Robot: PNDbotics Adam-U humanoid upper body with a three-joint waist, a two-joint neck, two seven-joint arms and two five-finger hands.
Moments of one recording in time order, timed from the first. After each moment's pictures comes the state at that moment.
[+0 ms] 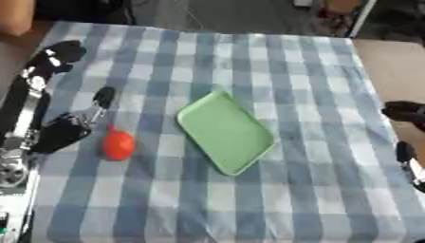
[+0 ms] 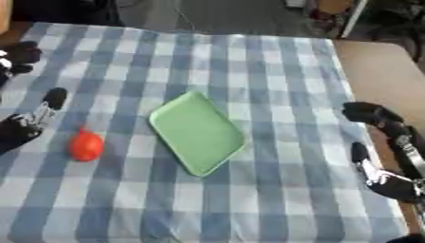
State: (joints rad) left arm -0.15 0.29 0.12 -1.91 -0.53 -0.17 -0.04; right arm -0.08 -0.40 -0.12 -1.72 0.14 -0.70 0.41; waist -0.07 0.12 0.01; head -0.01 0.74
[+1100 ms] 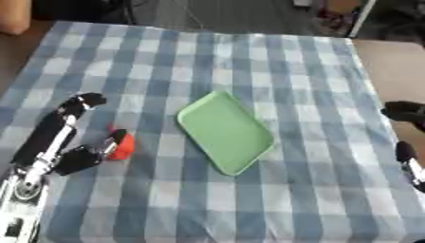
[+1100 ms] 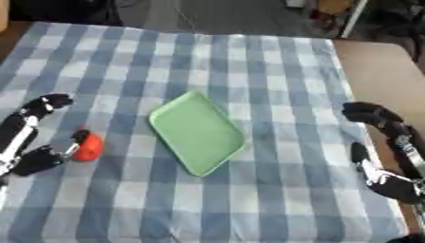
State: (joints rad) left arm -0.14 0.33 0.11 -1.62 -0.77 -0.28 -0.10; right arm -0.08 -0.40 -0.12 -1.72 0.14 -0.70 0.42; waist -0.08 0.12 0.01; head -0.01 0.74
